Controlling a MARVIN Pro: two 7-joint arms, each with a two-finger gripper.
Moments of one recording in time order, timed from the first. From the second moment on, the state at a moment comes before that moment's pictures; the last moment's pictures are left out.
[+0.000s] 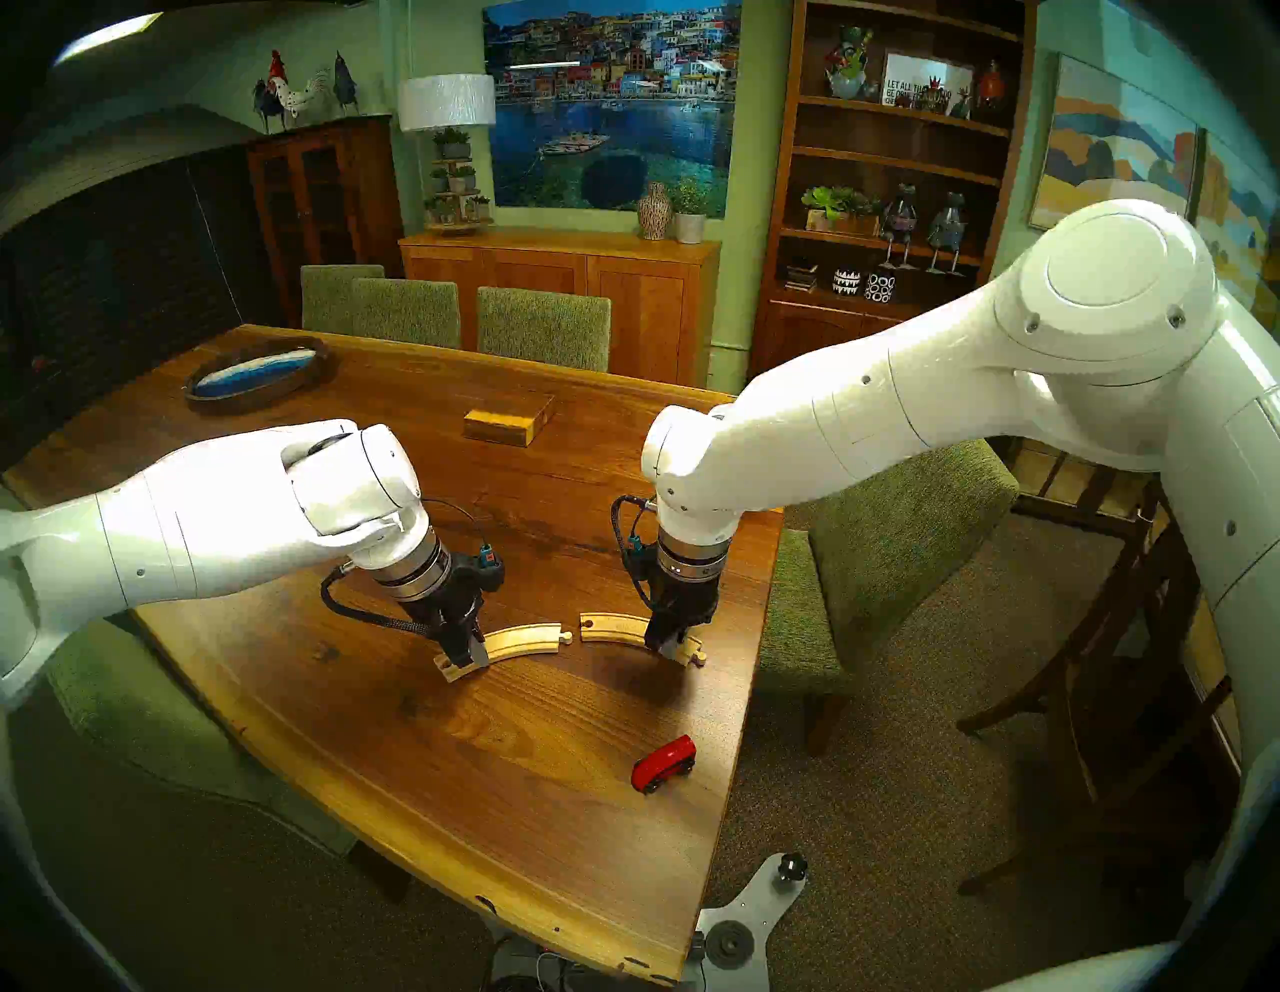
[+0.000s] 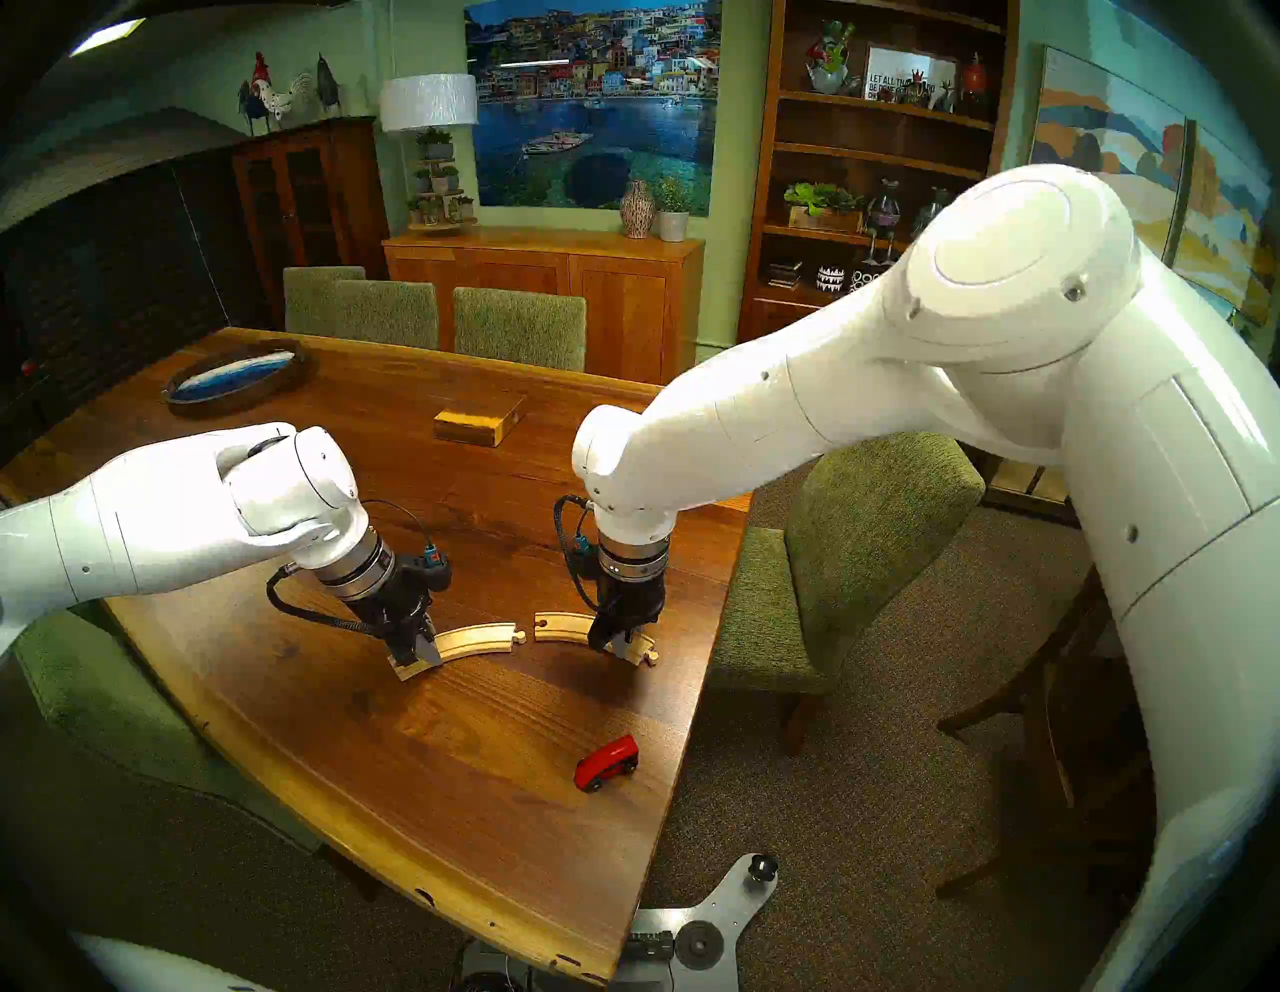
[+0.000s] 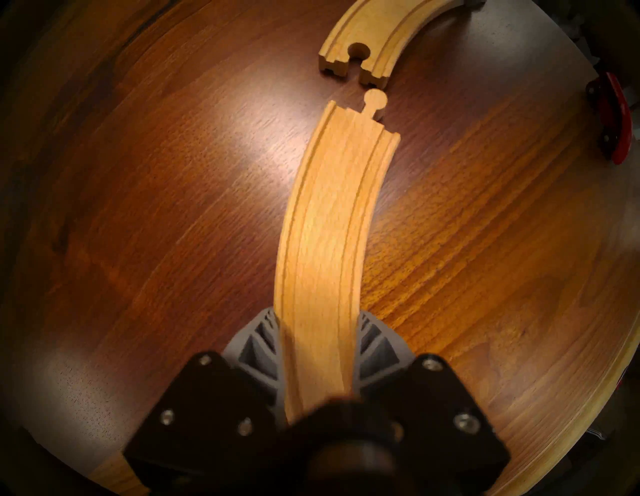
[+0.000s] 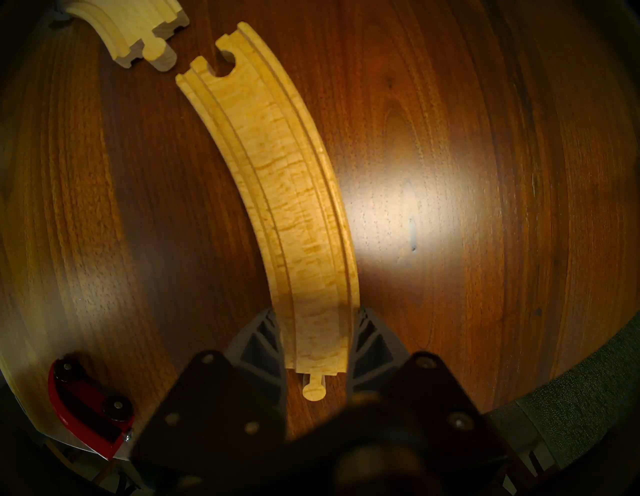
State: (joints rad) left arm 0.30 -0.57 0.03 -1.60 -0.62 0.88 -0.75; right arm 0.26 -1.46 -0.91 -1.31 1.95 0.80 0.15
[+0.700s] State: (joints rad) left arm 0.29 -0.58 0.00 -1.62 -0.64 0.91 -0.71; right arm 0.26 -1.46 -0.91 -1.31 1.95 0.80 0.15
